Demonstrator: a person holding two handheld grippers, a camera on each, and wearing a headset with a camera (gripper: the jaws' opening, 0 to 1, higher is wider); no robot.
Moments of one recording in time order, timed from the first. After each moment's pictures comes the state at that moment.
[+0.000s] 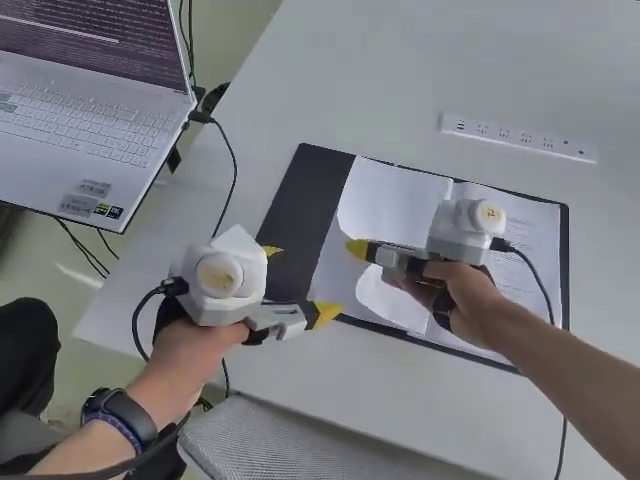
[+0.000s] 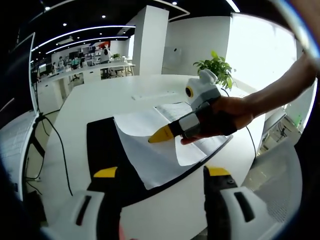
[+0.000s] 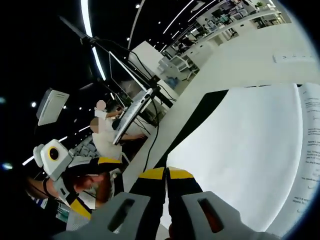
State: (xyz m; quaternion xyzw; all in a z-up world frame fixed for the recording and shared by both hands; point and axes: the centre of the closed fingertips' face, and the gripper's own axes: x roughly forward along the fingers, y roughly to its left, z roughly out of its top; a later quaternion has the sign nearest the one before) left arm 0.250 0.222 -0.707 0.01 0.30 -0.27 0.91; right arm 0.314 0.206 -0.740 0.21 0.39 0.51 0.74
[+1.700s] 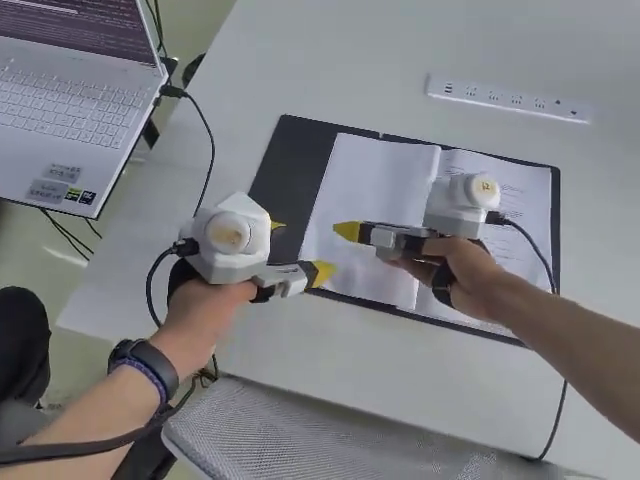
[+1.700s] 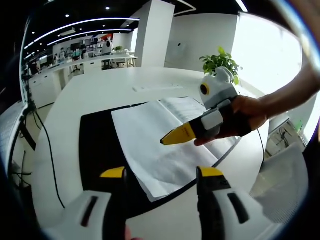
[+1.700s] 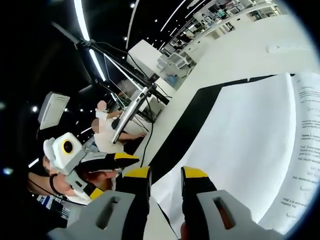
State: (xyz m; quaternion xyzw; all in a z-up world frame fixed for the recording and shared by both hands) left arm 0.285 0.204 -0.735 0.00 0.33 -0.27 0.91; right arm 0.335 0.171 -0.756 0.22 0.39 0.51 0.73
